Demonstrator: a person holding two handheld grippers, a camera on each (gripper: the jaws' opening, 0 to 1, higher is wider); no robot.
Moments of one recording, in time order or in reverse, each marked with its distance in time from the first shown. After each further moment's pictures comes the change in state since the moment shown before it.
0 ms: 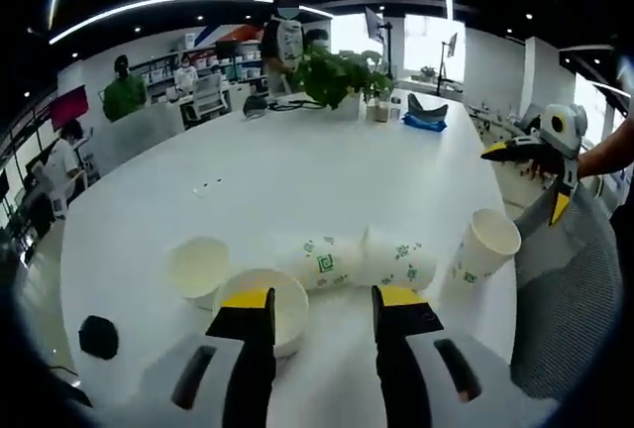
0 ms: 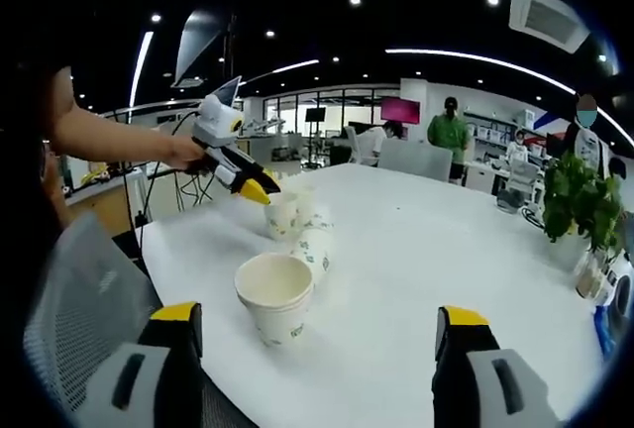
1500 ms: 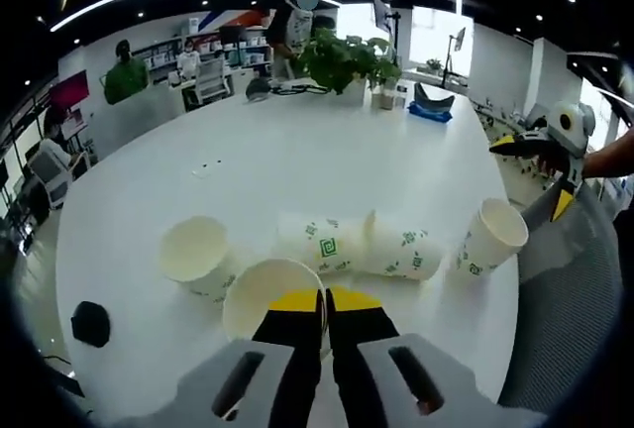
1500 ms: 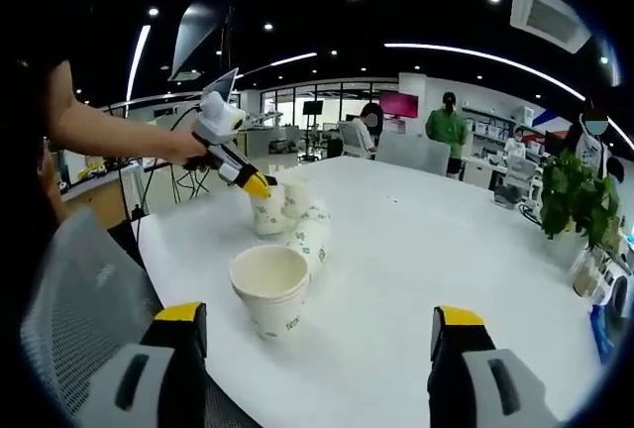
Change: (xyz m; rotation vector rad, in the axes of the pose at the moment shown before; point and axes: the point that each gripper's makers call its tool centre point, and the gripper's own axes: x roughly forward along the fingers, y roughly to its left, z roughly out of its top) left arm 0.004 -0.009 -0.014 -0.026 0.054 -0.007; right arm 0.001 -0.002 -0.007 -0.005 0.035 -0.011
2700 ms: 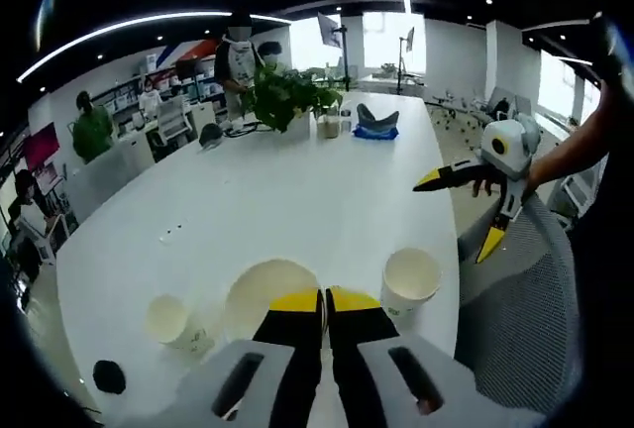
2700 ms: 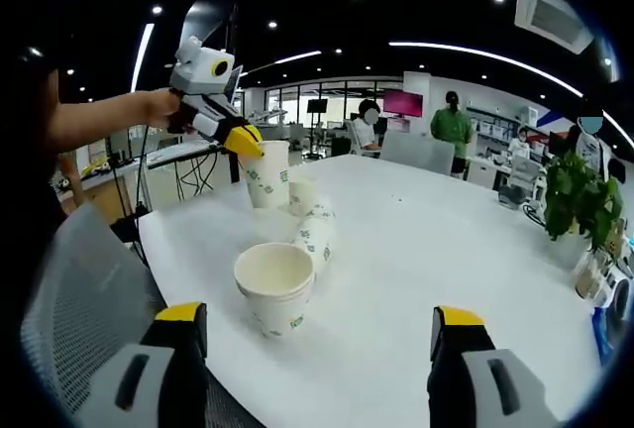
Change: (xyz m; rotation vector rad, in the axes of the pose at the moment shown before) left arm -0.043 -0.092 0.074 0.166 -0.070 -0.121; right arm 0.001 0.002 -0.002 -0.009 0.009 0.016
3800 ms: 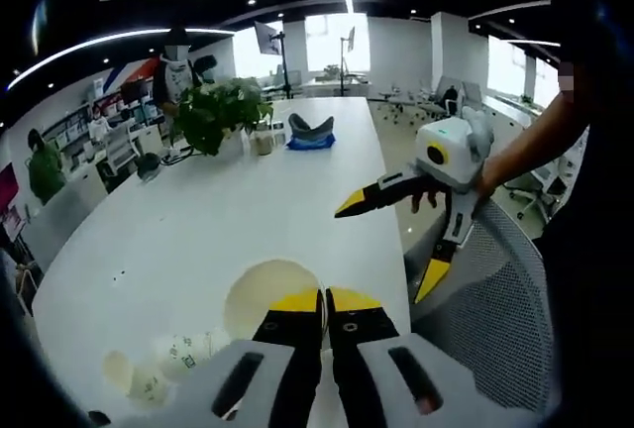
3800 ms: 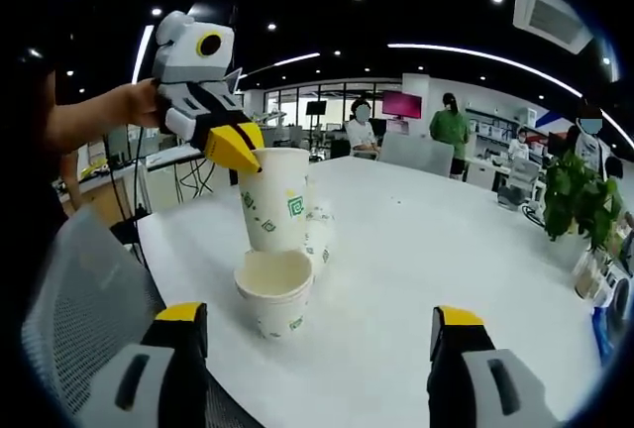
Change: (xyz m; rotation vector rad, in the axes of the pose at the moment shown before) left arm 0.037 -0.089 0.028 0.129 -0.015 -0.199; right arm -0.001 -0.001 0.002 0.003 -0.009 -0.005
